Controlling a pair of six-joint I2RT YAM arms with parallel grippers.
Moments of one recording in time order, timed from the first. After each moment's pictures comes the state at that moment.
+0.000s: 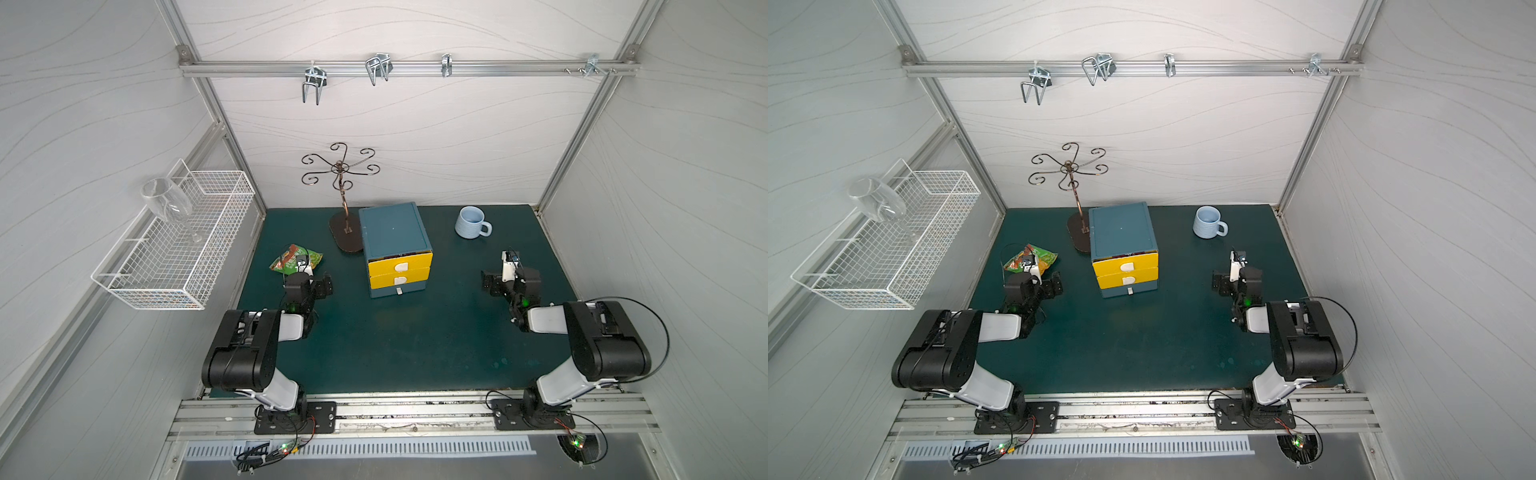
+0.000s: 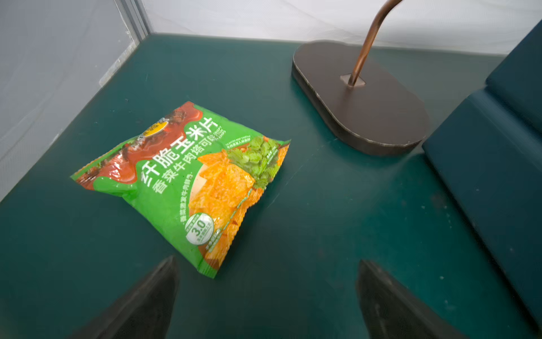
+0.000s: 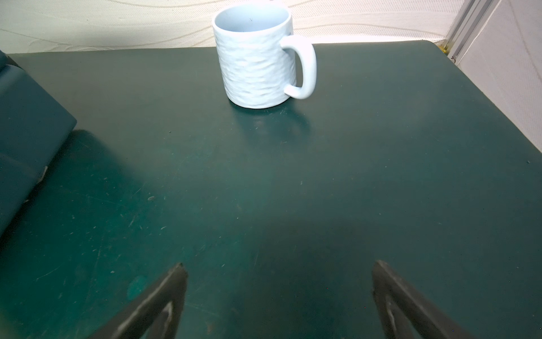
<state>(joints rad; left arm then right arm) 0.00 1.51 0.47 0.53 -0.09 -0.07 0.08 1.58 0.44 0.69 -0.07 0.00</state>
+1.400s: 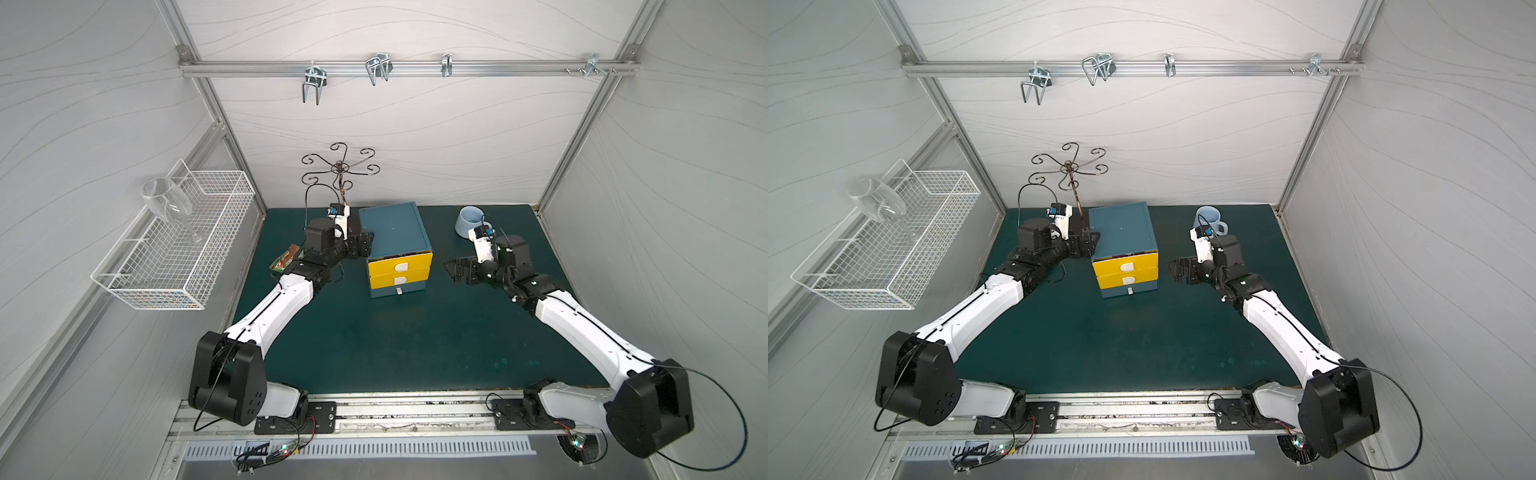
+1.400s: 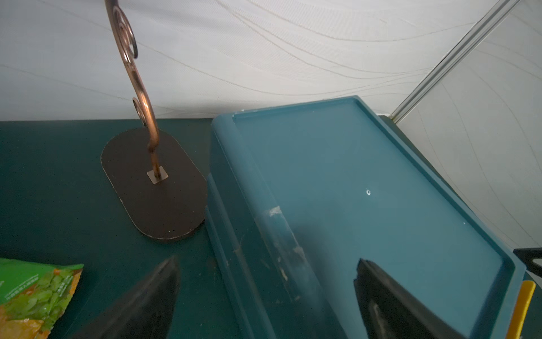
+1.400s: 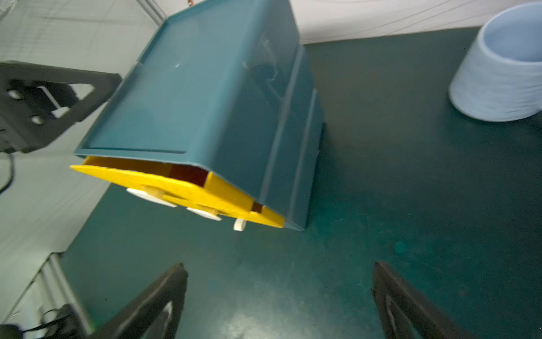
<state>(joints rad) -0.27 1.41 1.03 -0.08 0.18 -0.23 0.46 1.22 0.92 -0.27 -0.35 0.28</state>
